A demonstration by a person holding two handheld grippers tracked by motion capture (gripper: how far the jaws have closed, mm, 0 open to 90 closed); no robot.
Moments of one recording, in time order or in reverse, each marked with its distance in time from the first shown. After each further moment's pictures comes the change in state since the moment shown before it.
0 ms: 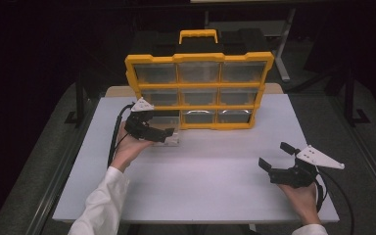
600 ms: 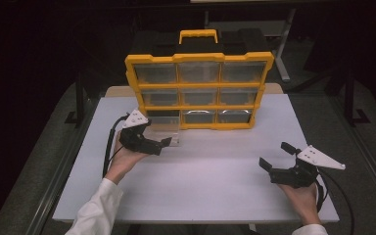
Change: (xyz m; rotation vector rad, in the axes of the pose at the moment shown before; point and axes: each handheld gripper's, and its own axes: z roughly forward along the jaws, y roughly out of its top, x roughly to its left) left arm -0.012 -0.029 -0.019 -0.105 -0.034 0.059; right arm 0.000 0.000 -0.001 -0.007 -0.007 0.000
